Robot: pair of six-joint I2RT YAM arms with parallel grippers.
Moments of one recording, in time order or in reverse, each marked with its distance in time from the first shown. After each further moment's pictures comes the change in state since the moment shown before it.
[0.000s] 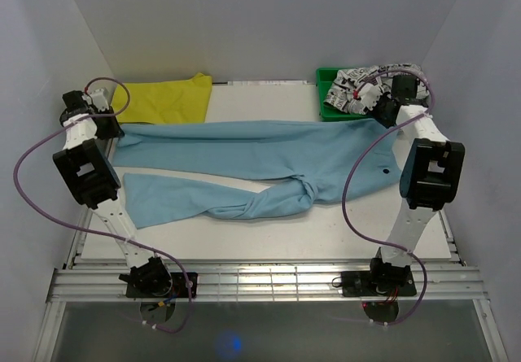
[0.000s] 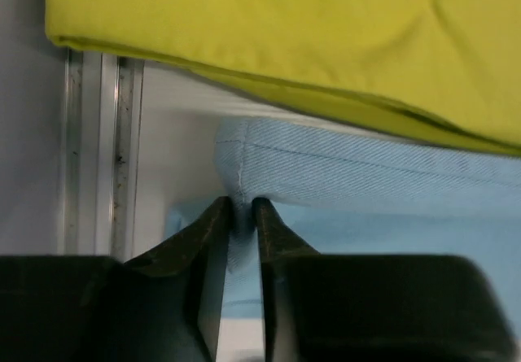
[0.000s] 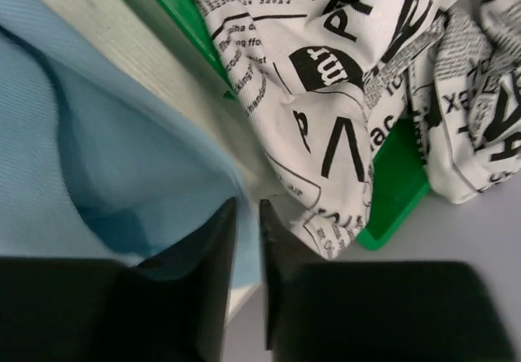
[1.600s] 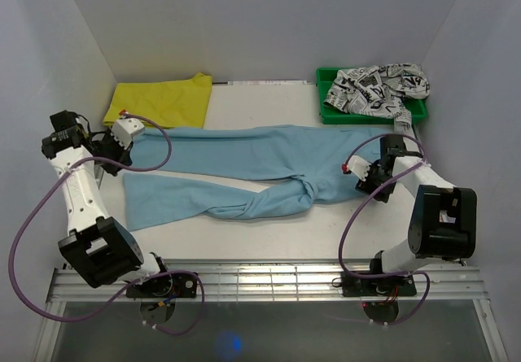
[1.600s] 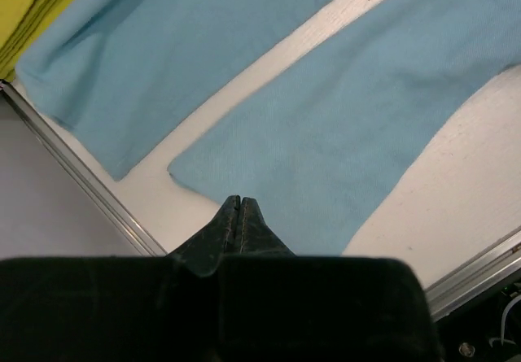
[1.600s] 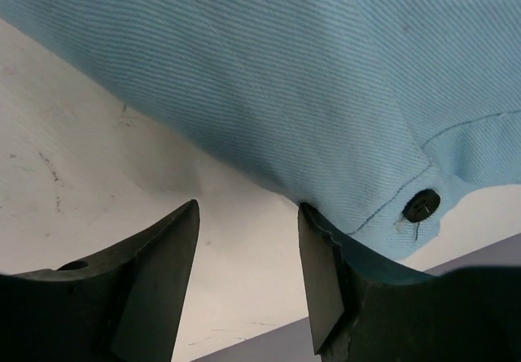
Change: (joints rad) left arm -0.005 -0.745 -0.397 -0.649 0.209 0.990; right arm 0.071 -0.423 -0.701 -0.203 0.117 -0.161
